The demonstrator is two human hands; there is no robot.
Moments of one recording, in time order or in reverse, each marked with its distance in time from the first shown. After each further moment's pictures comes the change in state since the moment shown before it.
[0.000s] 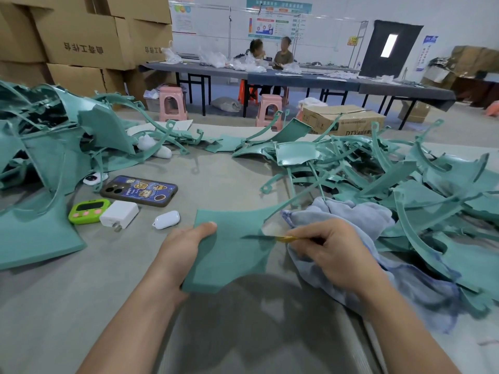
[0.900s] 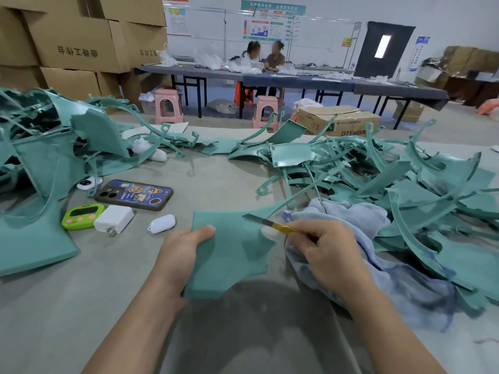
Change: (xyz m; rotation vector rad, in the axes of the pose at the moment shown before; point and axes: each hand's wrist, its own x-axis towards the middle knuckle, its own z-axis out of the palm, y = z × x) left_hand -0.004 -0.002 0.008 -0.047 0.026 0.085; right_hand 0.000 -0.003 0.008 -0.105 0.179 -0.045
